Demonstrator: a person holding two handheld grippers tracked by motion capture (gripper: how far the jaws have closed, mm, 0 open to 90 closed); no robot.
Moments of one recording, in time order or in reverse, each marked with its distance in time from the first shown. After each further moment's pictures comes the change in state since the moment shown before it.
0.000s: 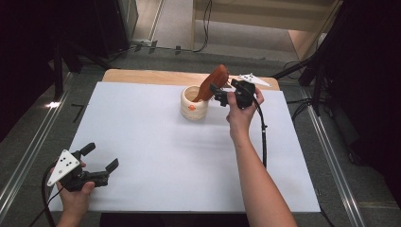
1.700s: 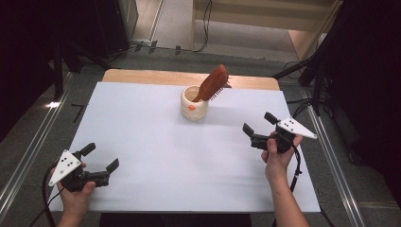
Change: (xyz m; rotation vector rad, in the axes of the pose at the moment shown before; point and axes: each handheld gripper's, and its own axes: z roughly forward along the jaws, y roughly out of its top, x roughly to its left) left arm -0.002 -0.001 0.001 0.007 0.011 0.003; right arm -0.031 -0.070 -0.141 -0.063 -0.010 -0.138
